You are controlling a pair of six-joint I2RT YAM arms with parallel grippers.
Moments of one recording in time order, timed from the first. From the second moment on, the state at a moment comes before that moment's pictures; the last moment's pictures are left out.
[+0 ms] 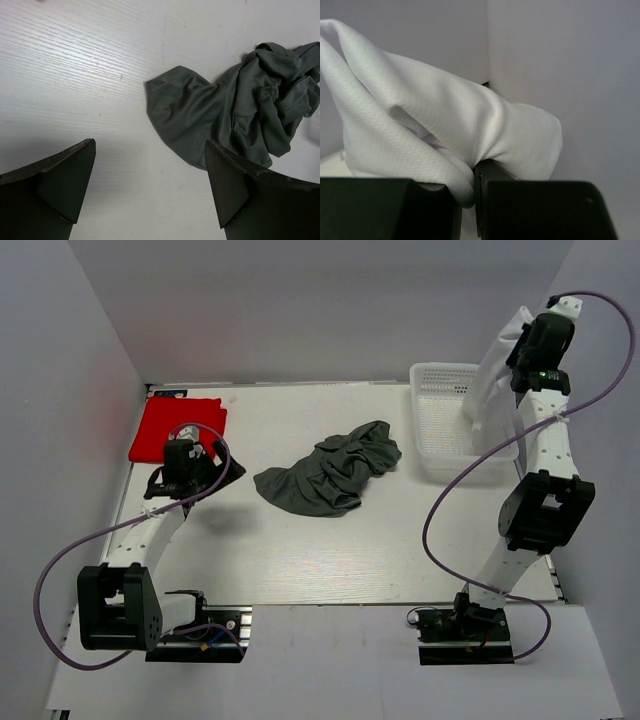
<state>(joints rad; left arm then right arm) -0.03 1.21 0.74 -0.22 0.19 -0.54 -0.17 1.82 1.87 -0.30 0.23 0.13</state>
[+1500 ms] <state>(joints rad) -0.24 1.83 1.08 -0.25 0.07 -0.52 0.60 1.51 1.05 -0.27 0.17 0.14</state>
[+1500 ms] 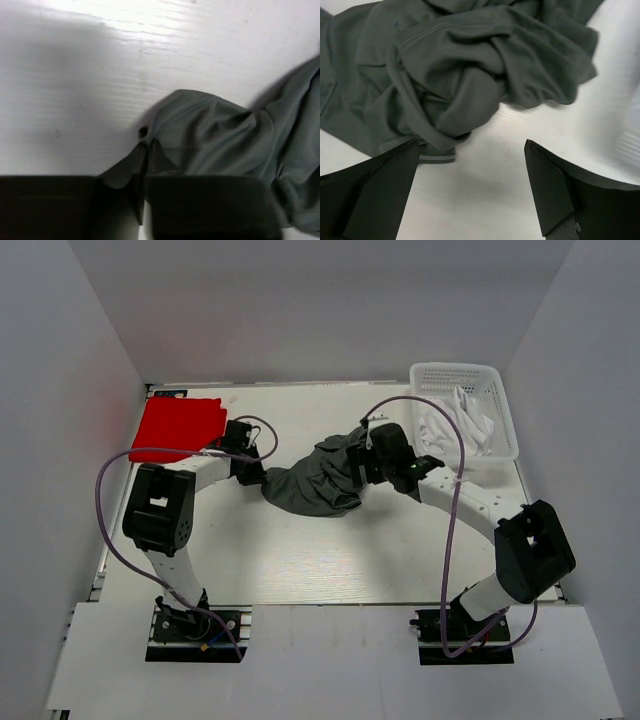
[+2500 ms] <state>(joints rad) -0.27 1.67 0.95 -0.30 -0.10 -0.58 0.42 2.17 1.71 -0.35 0.27 0.35</state>
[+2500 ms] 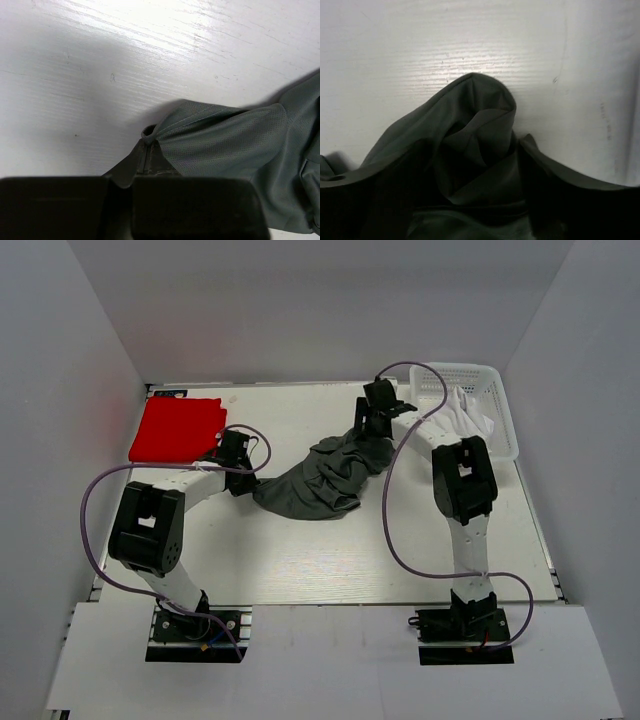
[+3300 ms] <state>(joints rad) -0.27 1.22 1.15 -0.39 -0.33 -0.58 0.41 1.45 1.38 -0.10 0.35 0.16</state>
